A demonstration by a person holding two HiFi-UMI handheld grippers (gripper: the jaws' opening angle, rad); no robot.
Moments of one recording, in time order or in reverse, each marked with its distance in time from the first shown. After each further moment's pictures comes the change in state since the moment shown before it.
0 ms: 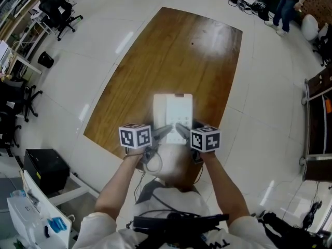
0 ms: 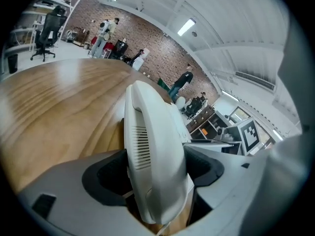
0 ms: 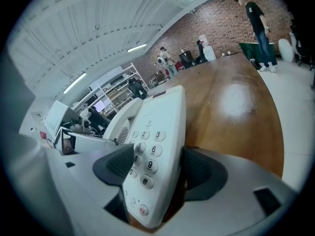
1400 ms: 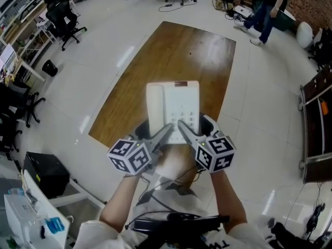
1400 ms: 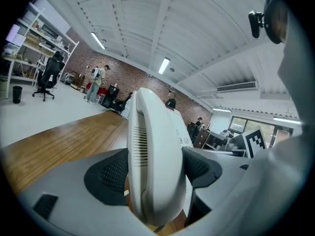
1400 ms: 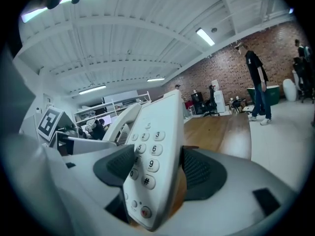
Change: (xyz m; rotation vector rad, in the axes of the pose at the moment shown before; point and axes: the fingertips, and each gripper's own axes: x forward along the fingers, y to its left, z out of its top) left arm -0.129 -0.130 0.086 0.193 -0.444 -0.019; right arm -0.143 0.107 0.093 -0.255 -0.417 -0.006
